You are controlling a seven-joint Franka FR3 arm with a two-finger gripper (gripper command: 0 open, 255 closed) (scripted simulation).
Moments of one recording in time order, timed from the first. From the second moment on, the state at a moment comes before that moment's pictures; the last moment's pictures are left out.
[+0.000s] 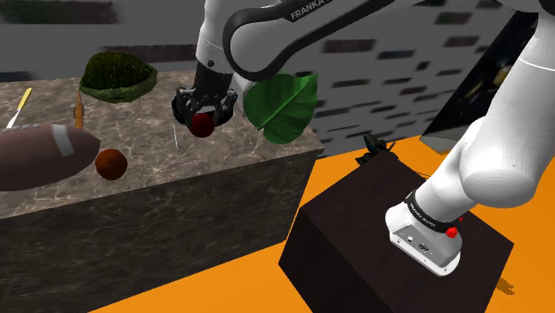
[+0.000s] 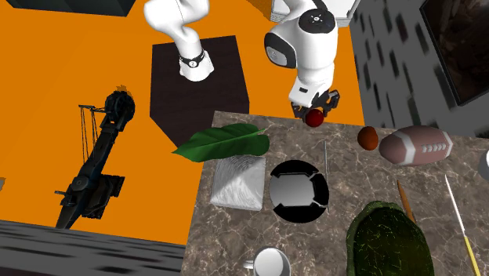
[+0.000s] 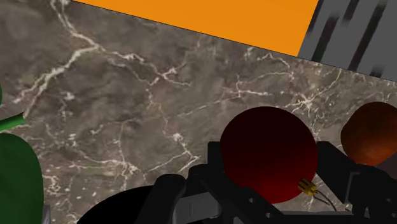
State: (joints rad) arm 0.30 0.22 0.39 -1.99 0.08 2.47 0.65
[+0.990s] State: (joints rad) arm 0.22 0.43 0.33 -1.62 0.06 2.29 0.51
